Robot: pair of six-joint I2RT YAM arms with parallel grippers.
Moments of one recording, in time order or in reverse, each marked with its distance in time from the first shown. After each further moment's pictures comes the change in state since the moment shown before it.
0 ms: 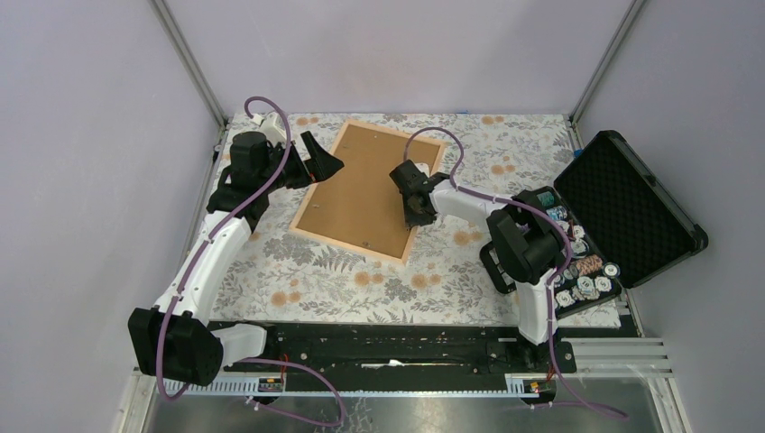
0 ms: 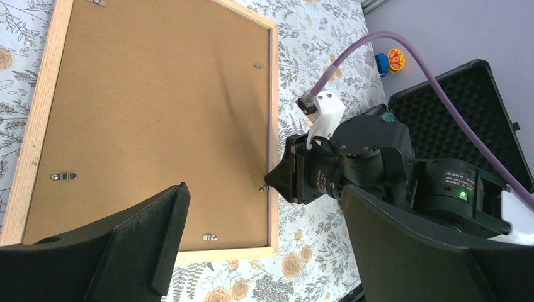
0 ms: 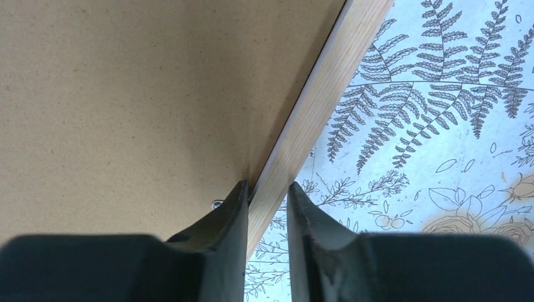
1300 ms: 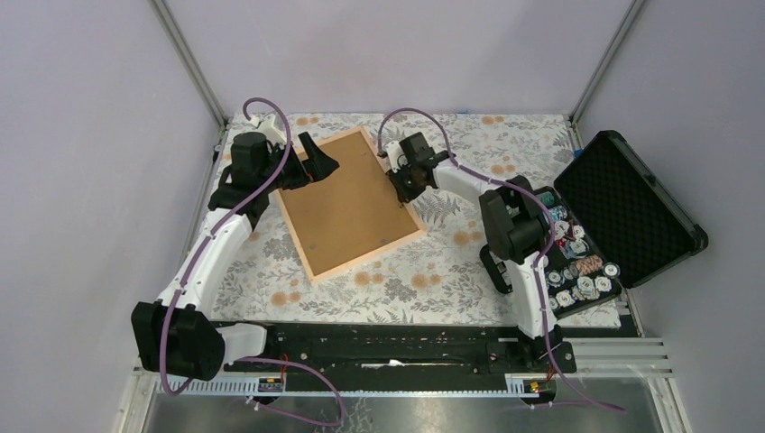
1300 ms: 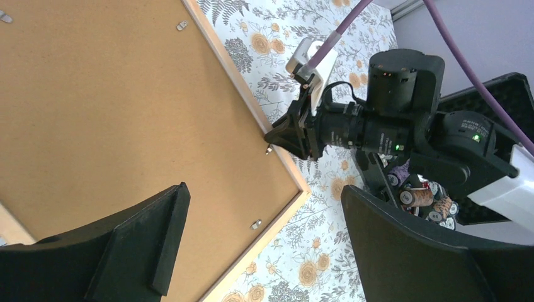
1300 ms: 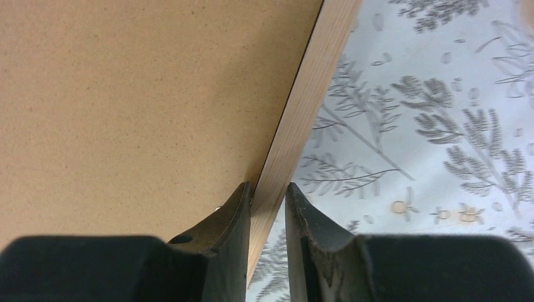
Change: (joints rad) left arm 0.021 0.025 -0.011 -0.001 -0.041 0.016; right arm -0.128 0.191 0.251 0.121 -0.393 -0.677
